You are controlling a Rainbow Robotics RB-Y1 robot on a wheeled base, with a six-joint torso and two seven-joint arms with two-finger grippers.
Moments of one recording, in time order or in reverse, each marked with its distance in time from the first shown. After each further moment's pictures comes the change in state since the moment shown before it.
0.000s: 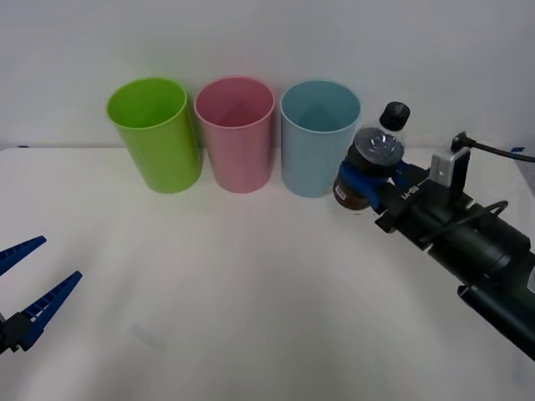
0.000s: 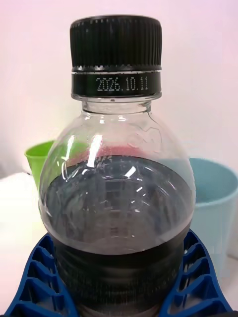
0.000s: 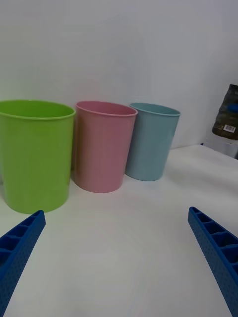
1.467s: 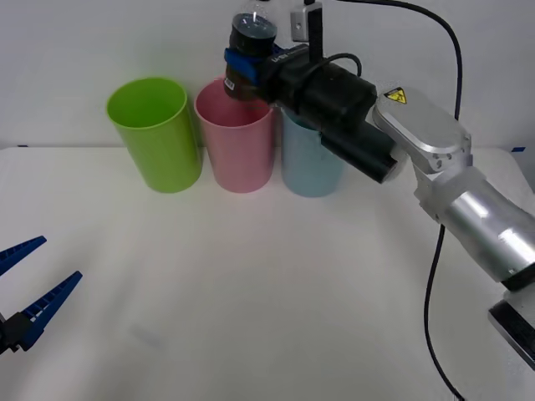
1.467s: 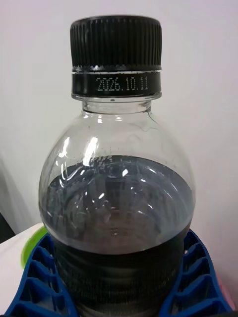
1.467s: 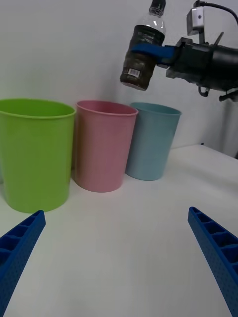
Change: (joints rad) right arm -0.898 0.314 0.244 0.804 0.015 -0.009 -0.160; left arm 0.000 0.000 0.000 0.000 0.000 0.000 0.000
